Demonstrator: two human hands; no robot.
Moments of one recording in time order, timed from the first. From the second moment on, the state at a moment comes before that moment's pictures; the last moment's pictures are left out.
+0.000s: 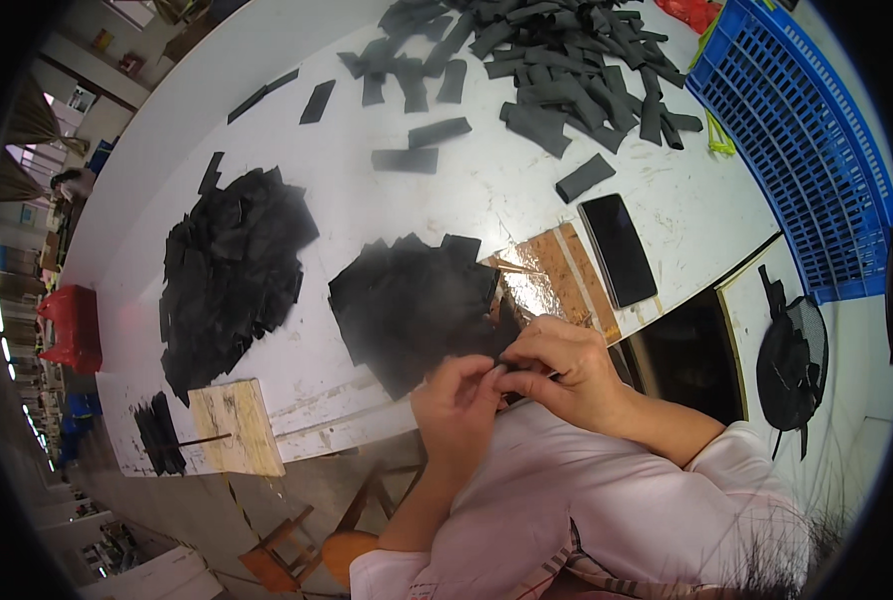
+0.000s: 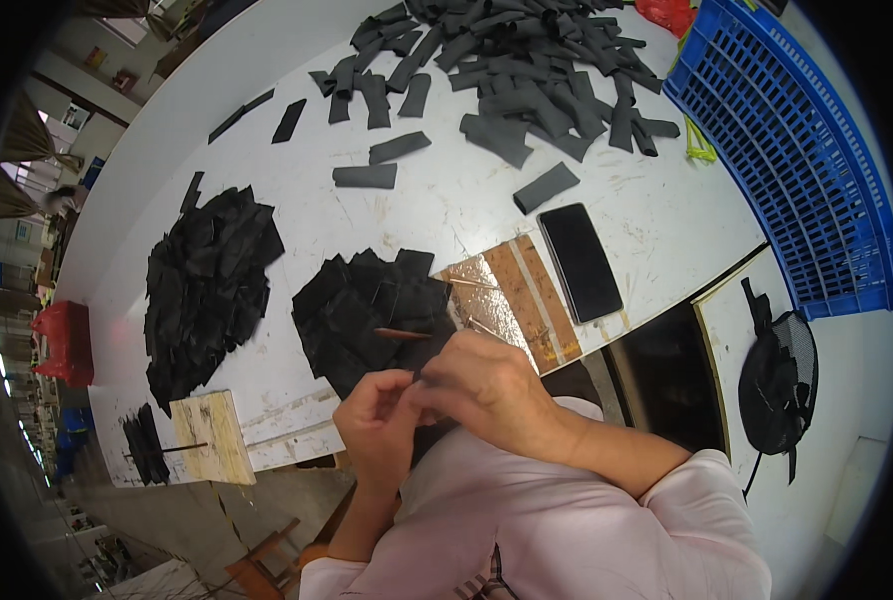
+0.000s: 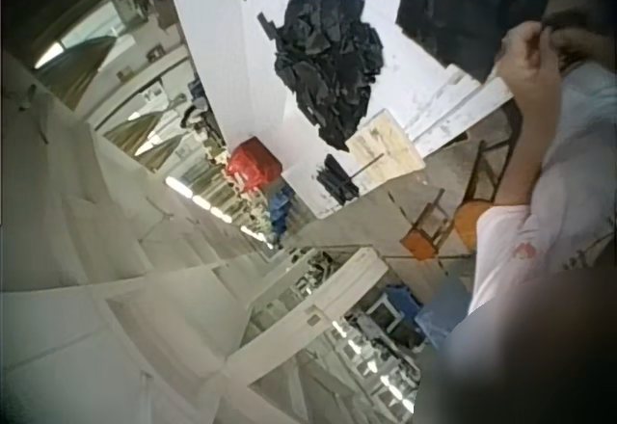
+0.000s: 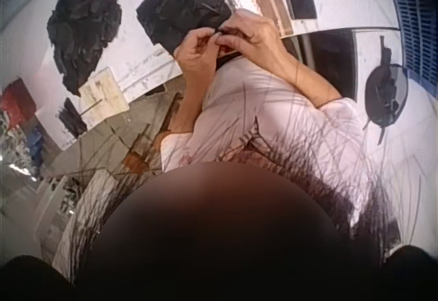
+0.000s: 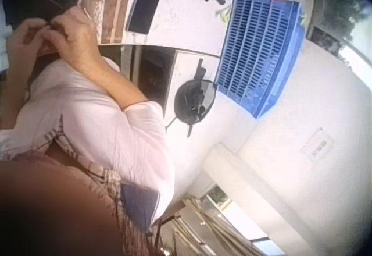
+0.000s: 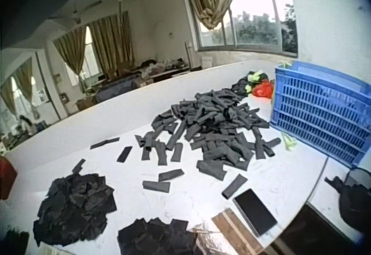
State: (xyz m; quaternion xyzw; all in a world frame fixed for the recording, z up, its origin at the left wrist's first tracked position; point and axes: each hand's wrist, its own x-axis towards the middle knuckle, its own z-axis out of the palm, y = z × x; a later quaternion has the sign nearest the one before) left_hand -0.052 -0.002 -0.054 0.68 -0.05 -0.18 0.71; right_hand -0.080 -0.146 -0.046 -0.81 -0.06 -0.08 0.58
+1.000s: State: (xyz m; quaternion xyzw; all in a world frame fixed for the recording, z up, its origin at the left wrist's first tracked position) left_hand -0.053 0.008 -0.052 0.18 0.04 -0.43 0.88; right_hand -0.073 -0.143 -0.084 -0.44 0.06 0.13 0.89
